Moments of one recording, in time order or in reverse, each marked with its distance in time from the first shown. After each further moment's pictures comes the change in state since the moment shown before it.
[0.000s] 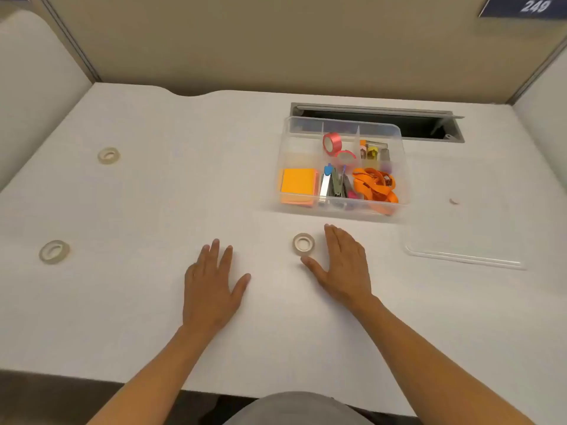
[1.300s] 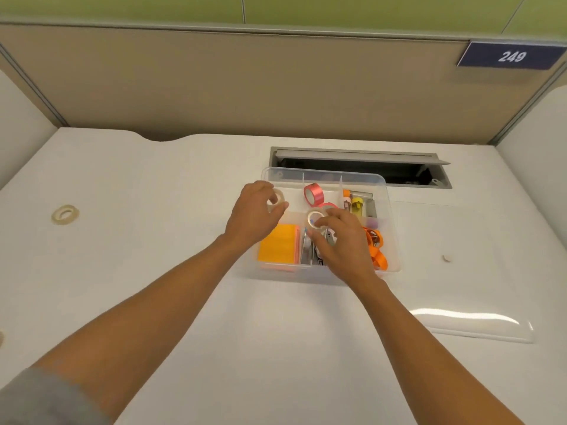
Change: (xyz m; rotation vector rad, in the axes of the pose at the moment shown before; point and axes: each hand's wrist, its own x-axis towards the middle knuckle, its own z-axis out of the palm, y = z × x) left_hand 0.270 0.125 -0.065 -0.433 0.153 0.196; right_hand 0.156 0.008 -0.082 0.273 0.220 -0.008
